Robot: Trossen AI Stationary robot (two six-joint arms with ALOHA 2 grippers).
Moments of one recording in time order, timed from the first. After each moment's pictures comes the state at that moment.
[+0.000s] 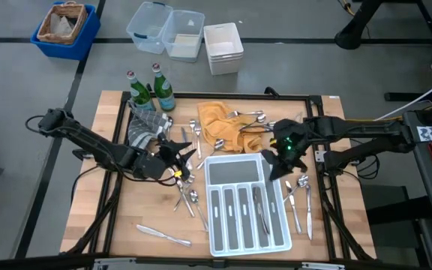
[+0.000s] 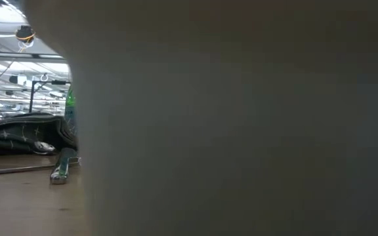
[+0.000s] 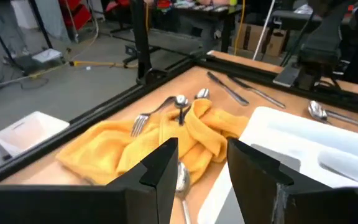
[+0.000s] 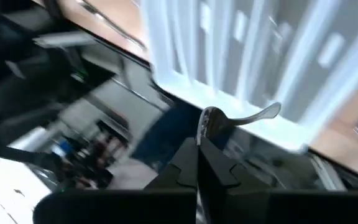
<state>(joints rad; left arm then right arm) -0.39 1.21 0.75 -0.02 -0.99 -0.42 0.00 1.18 1.13 -0.88 -0.67 1.54</state>
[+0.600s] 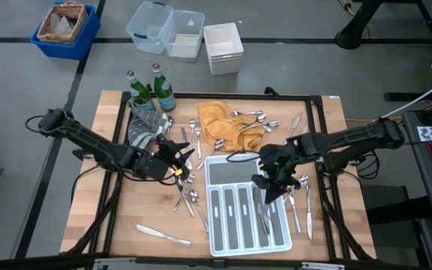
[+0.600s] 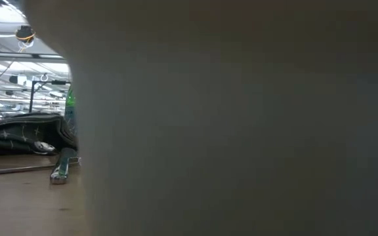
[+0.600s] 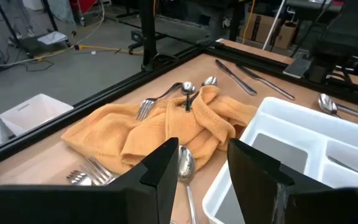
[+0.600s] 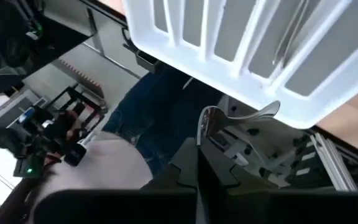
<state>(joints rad) -0.38 1.21 0.75 -0.10 -0.99 -0.52 0.21 1.34 1.13 -0.70 -0.70 1.66</state>
